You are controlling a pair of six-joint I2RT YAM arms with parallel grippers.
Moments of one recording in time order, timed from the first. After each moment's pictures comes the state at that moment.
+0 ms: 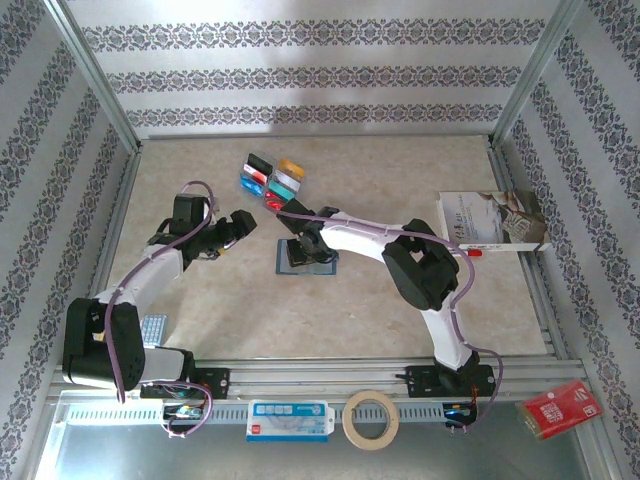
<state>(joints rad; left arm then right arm) -0.08 1.33 0.78 -0.29 0.42 -0.70 0.80 2.11 1.53 -0.69 0.00 0.56</state>
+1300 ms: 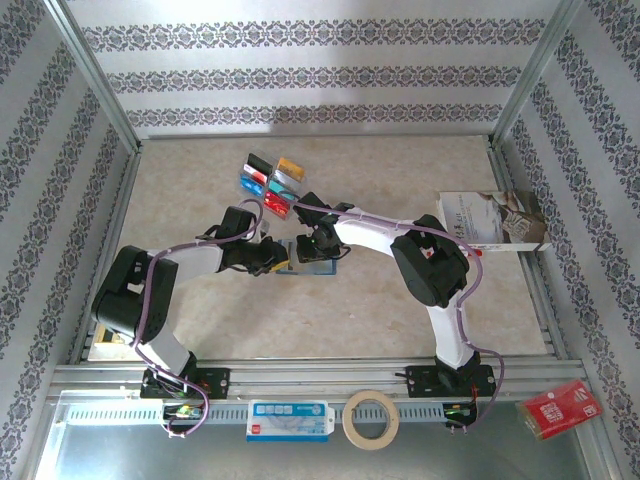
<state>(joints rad) -0.32 1.65 0.77 -0.09 0.62 -0.83 0.72 2.08 1.45 -0.62 -0.15 0.52</state>
